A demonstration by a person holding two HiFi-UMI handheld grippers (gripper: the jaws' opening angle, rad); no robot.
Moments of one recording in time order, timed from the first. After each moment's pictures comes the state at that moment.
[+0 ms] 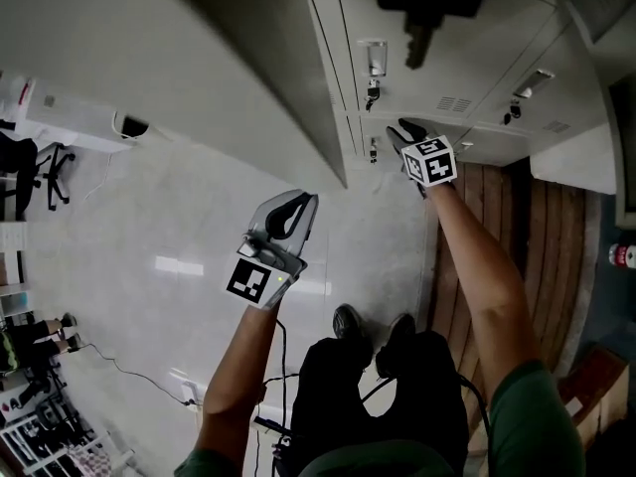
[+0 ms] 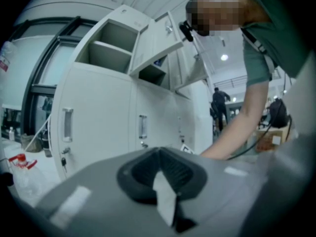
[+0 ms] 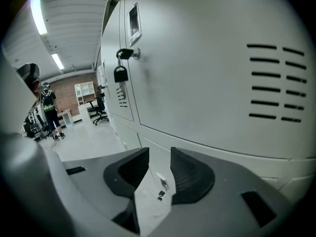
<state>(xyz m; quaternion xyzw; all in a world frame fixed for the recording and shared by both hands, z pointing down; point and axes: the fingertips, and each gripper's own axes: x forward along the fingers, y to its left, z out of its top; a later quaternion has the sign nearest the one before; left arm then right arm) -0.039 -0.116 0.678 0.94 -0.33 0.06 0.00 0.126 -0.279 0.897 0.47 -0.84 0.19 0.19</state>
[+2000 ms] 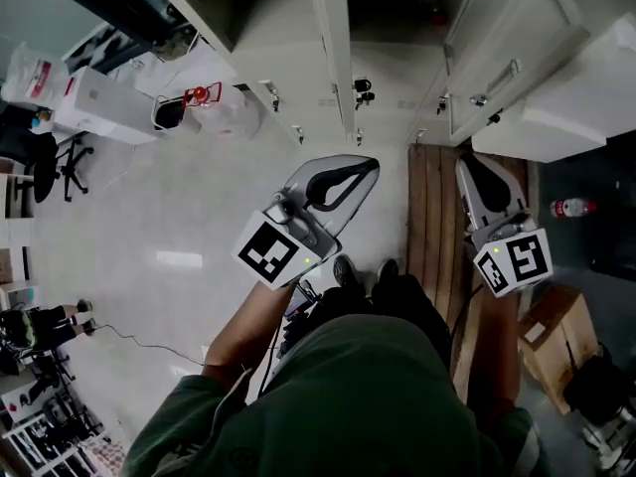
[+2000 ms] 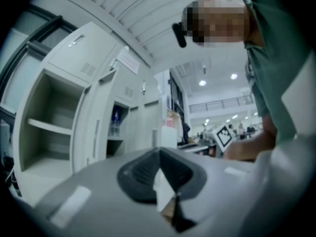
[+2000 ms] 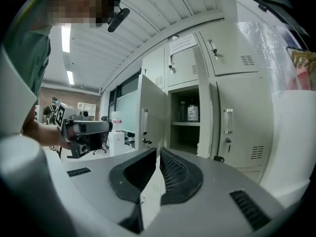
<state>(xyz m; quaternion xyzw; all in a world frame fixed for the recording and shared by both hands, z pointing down) 0.032 0.038 0.215 0.98 -0.17 -0.04 0.00 0.160 0.038 0.251 0.54 -0.84 0.03 0.07</state>
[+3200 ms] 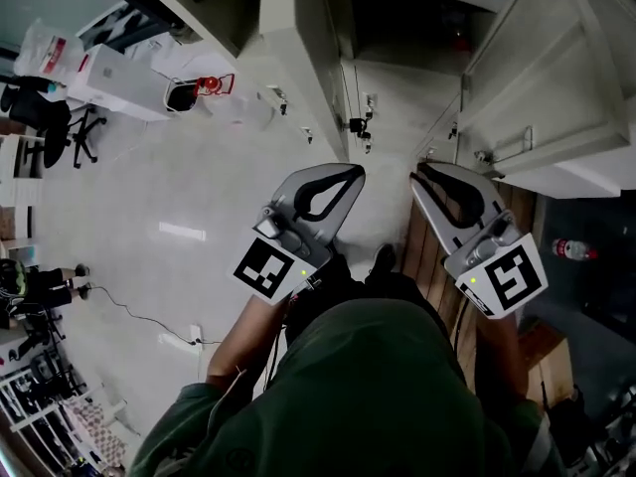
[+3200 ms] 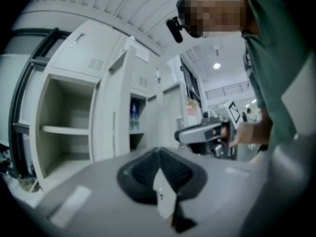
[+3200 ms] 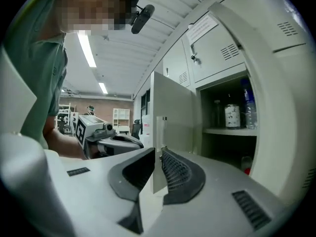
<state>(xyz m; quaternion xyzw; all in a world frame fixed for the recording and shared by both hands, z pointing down) 0.059 -0.037 0.225 0.96 -0.28 0.03 -0.01 0.117 -0.032 0.210 0.35 -0.93 0.02 0.07</state>
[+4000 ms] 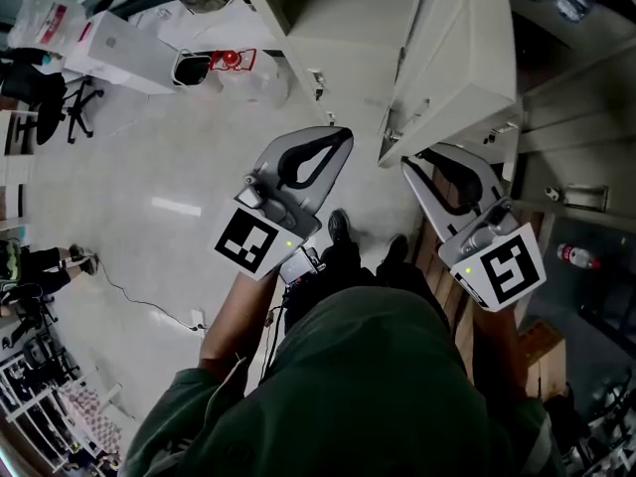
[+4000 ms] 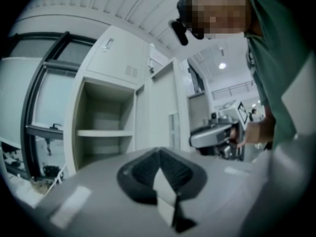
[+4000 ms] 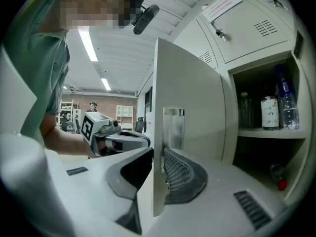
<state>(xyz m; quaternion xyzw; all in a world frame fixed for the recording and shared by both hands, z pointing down) -0.084 -0.114 0.227 0.95 -0.32 0.02 -0.01 -0.023 -0.092 0.221 0.33 -0.94 0.02 0.08</state>
